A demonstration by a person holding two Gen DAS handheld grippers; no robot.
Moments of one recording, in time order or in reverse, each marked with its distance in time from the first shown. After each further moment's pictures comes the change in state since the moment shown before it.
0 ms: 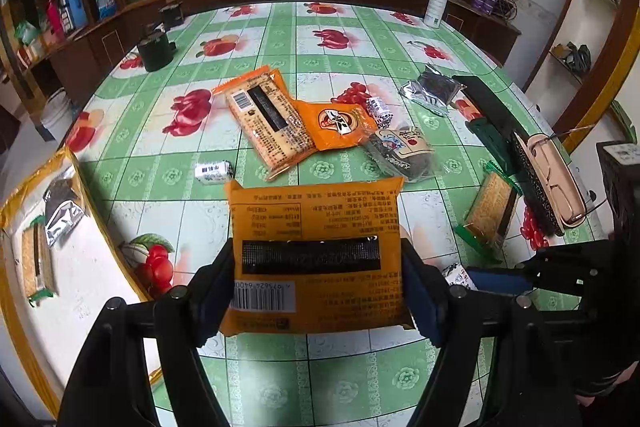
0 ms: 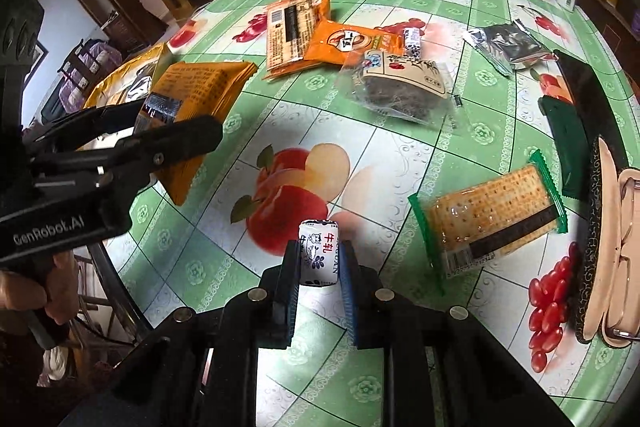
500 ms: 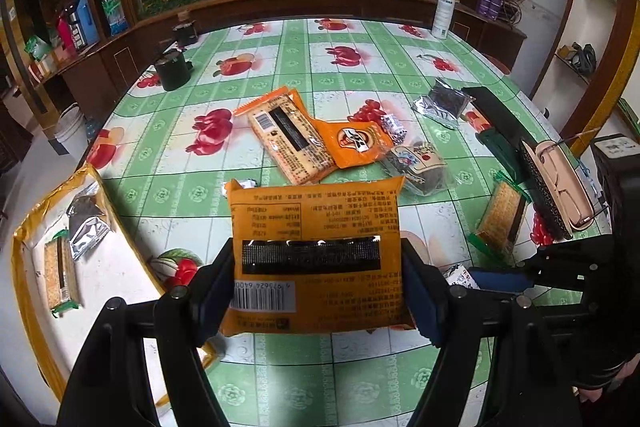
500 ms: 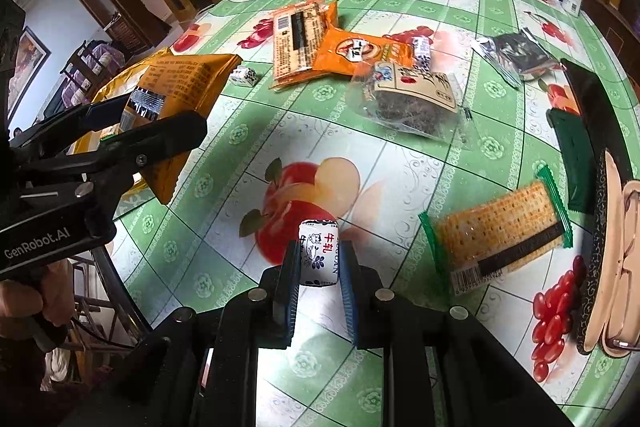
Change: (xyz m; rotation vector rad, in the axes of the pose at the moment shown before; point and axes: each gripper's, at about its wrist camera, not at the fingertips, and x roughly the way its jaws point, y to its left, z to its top) left arm -0.015 0.009 0.004 0.018 -0.049 0.054; right arm 0.002 0.007 0.009 -0.009 -0.006 0.009
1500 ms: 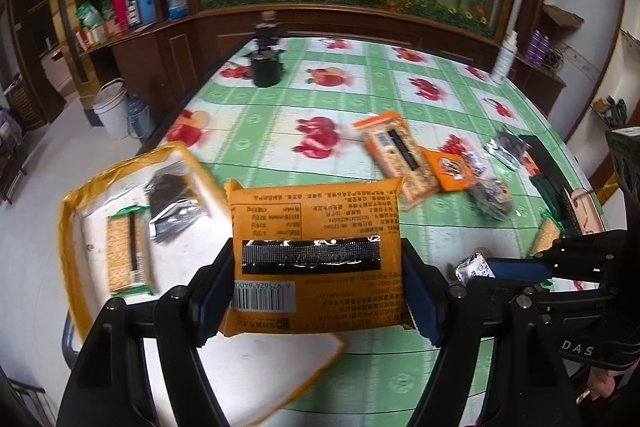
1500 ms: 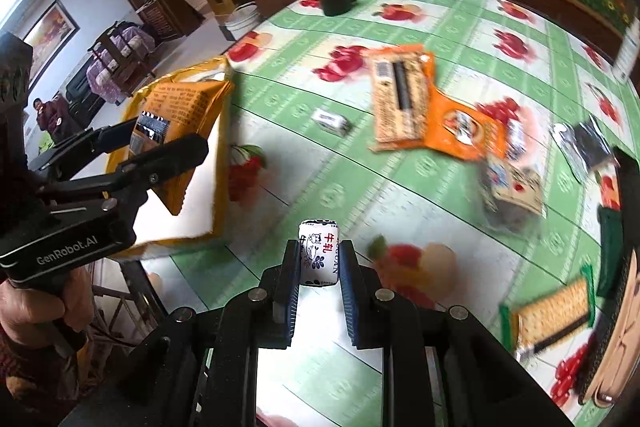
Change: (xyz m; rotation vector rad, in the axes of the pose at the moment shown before) left arm -0.035 0.107 -0.016 -0.169 -0.063 0.090; right arm 0.010 0.080 0.056 -0.126 -0.019 0.059
